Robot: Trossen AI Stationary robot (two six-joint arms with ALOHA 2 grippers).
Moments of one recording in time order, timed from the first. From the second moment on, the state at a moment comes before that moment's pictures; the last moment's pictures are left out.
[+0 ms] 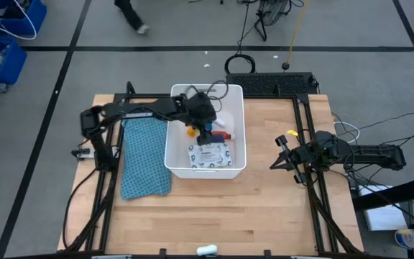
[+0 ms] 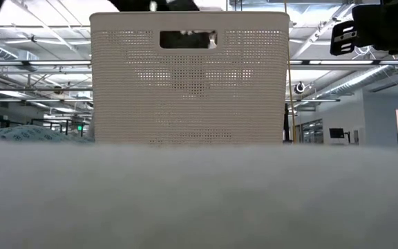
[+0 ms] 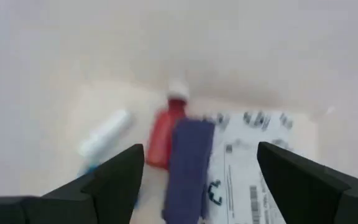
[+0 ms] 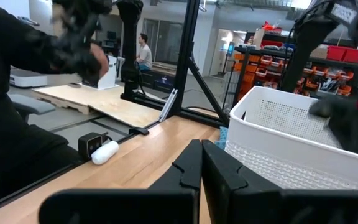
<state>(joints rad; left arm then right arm) 0.31 1.78 1.45 -0.54 0.17 0.09 -0.08 0.25 0.12 0.20 -0.53 -0.12</state>
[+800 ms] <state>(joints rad) 0.25 1.07 1.03 -0.43 -0.27 0.06 -0.08 0.25 0.12 0.17 -0.50 -0.09</state>
